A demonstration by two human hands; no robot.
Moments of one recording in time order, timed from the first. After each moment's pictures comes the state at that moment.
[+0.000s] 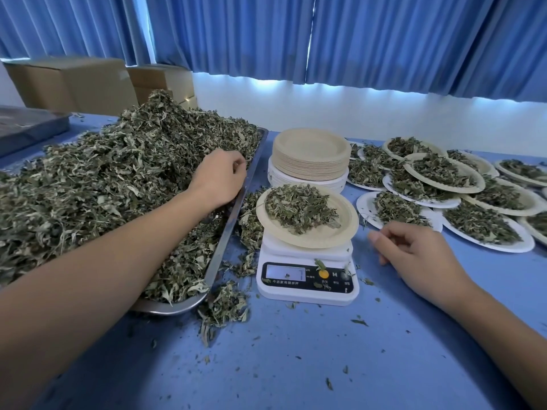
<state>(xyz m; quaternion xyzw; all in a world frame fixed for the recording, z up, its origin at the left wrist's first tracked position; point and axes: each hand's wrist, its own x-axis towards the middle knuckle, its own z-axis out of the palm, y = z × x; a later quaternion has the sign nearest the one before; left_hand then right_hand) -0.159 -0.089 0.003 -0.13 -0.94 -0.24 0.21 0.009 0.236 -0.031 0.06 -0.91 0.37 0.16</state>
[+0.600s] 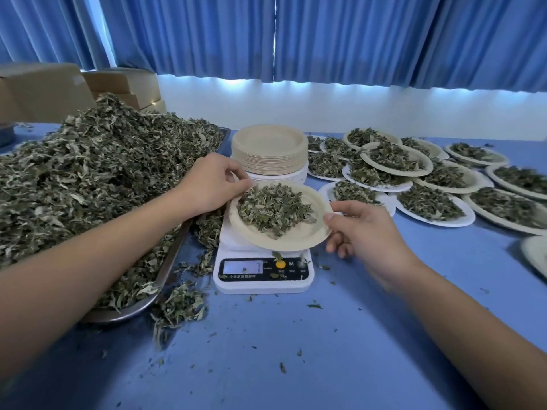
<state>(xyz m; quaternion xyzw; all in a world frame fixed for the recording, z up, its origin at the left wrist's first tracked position) -0.123 -0.037 0.018 -0.25 -0.91 -0.32 0.11 0.014 0.212 -0.018 -0.06 -0.74 0.67 0.08</state>
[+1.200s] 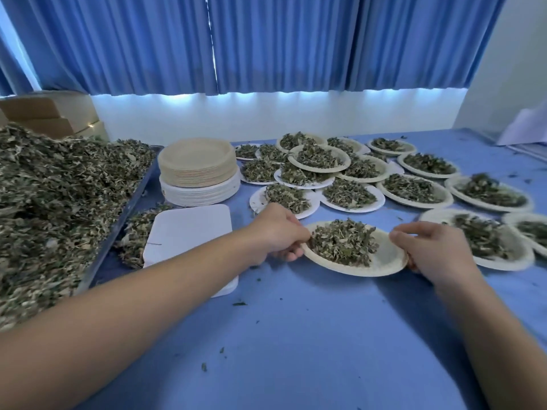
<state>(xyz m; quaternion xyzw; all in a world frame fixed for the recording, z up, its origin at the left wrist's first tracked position) -0.016 0.155 0.002 -0.17 -0.81 -0.50 -0.25 0.121 0.368 -0.024 -0.36 -0.76 0.47 0.26</state>
